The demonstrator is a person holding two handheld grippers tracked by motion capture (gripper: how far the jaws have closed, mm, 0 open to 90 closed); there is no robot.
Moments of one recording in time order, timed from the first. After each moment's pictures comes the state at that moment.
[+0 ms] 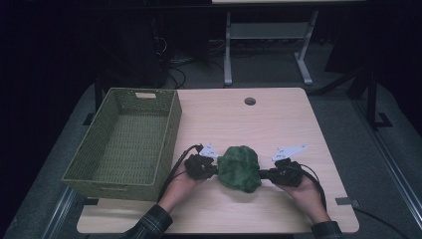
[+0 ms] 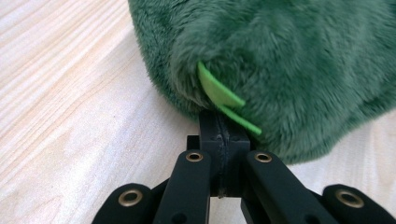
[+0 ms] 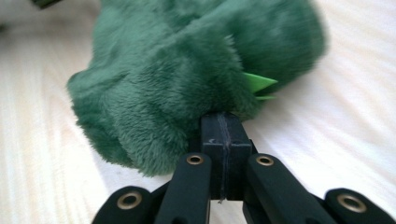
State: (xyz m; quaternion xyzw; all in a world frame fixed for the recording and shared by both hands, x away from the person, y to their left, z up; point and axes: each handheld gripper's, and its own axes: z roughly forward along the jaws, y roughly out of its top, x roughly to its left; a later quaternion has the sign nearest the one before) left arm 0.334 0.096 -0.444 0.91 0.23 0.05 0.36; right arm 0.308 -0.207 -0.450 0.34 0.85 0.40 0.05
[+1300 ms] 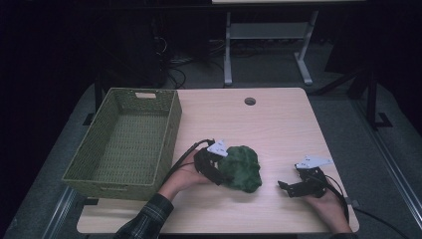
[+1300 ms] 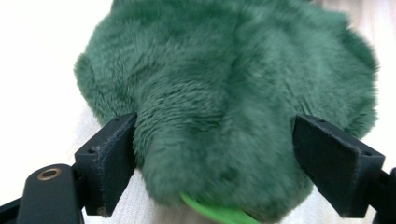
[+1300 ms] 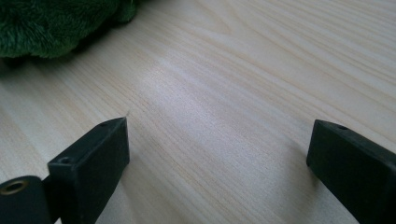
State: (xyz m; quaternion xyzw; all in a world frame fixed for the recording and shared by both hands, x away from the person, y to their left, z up) left arm 0.355 0.068 -0.448 0.92 0.13 0.02 0.37; right arm 0.292 -0.267 -0.483 0.41 0.83 0.35 0.15
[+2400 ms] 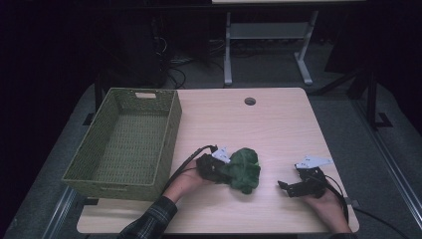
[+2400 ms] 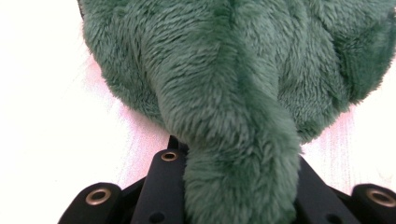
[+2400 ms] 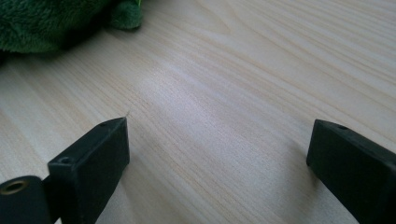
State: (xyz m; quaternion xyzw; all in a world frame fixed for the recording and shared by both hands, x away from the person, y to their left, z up) left arm 0.350 0.066 -0.459 0.93 0.13 0.00 0.34; right arm 0.292 -0.267 -0.483 0.41 0.83 0.35 0.15
